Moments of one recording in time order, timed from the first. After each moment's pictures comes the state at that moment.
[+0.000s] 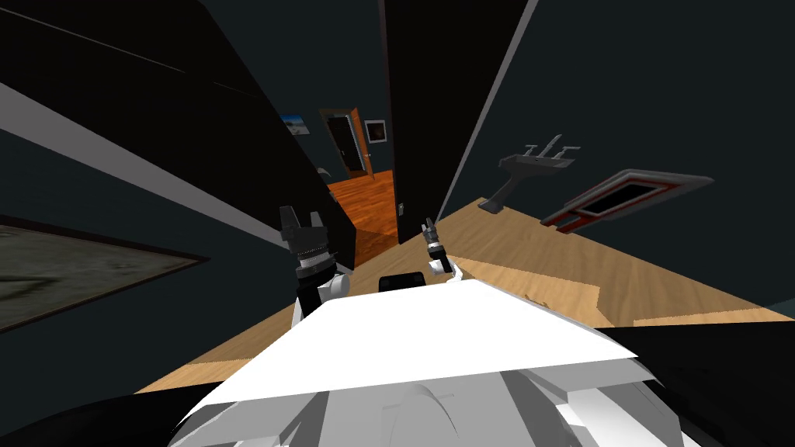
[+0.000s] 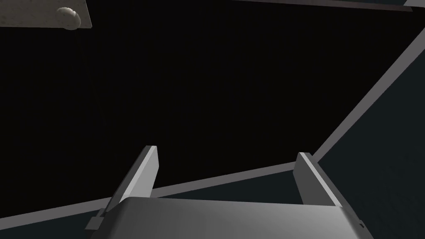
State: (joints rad) arm 0.21 -0.07 0.13 -1.46 0.01 -0.66 -0.05
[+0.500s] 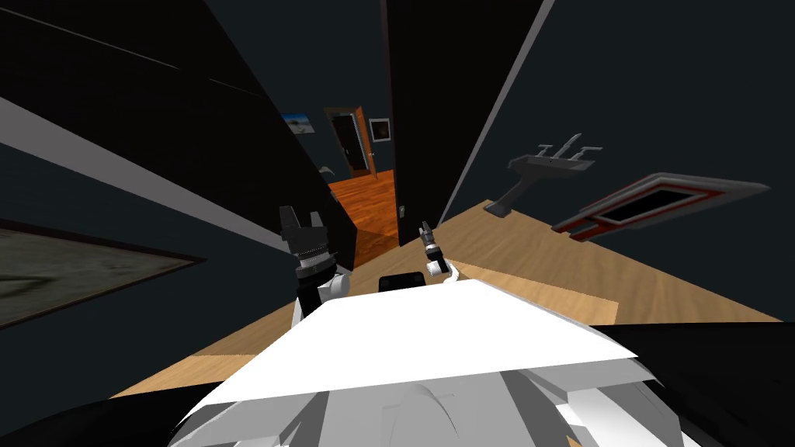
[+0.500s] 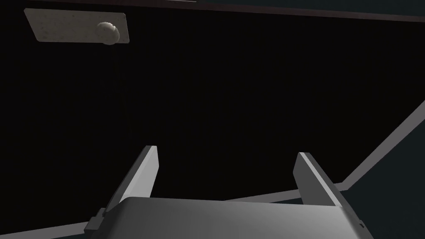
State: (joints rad) arm 0.17 -0.07 0.15 -1.33 0.03 -0.68 -0.05
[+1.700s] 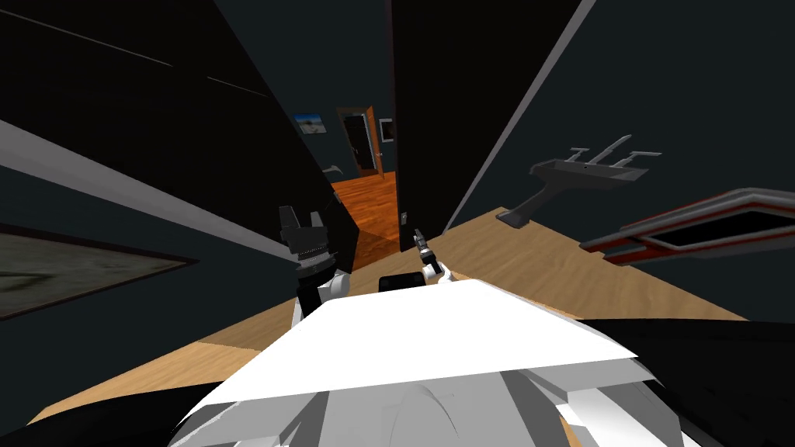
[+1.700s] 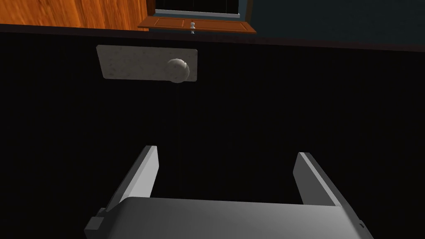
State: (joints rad) arm 0.06 -0.03 0.17 -1.02 0.07 -0.72 -0.06
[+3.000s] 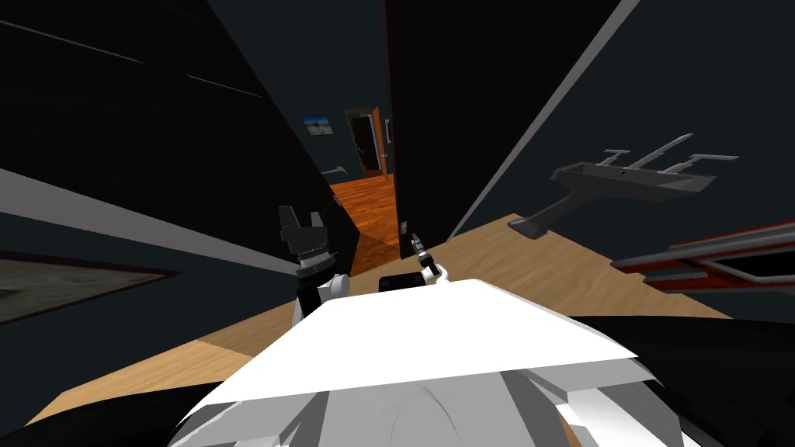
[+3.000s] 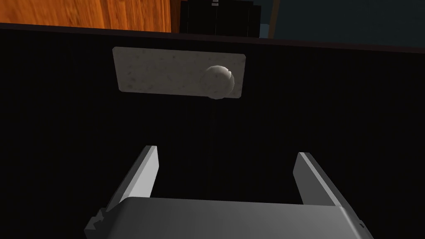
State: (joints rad) arm 0.00 -0.02 0.18 -0.83 0.09 -0.75 -0.06
